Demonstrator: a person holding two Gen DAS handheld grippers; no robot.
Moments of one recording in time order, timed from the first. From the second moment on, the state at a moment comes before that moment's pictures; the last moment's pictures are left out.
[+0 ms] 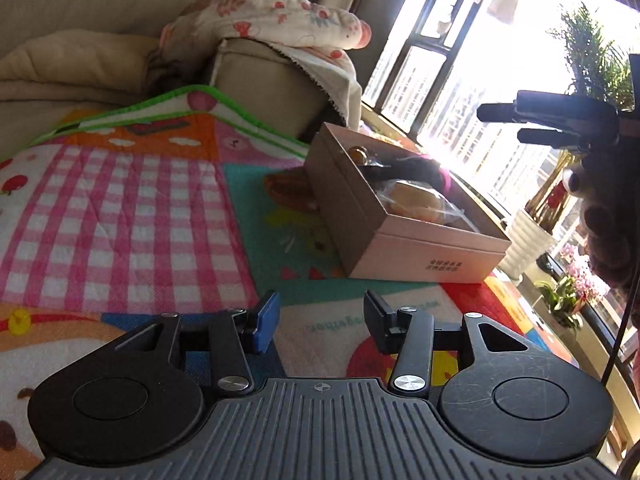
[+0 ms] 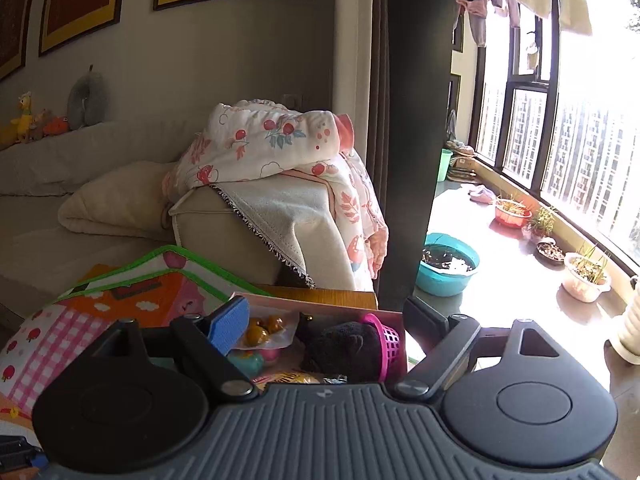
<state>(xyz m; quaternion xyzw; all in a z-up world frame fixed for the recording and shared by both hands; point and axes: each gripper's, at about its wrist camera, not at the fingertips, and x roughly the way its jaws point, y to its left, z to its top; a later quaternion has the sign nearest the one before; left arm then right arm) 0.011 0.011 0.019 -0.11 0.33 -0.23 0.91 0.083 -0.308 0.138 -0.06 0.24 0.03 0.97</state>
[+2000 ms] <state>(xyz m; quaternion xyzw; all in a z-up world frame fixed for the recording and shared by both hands) 0.007 -0.007 -0.012 0.01 0.33 -0.05 0.94 0.024 -0.268 0.003 -0.02 0.35 0.07 0.93</state>
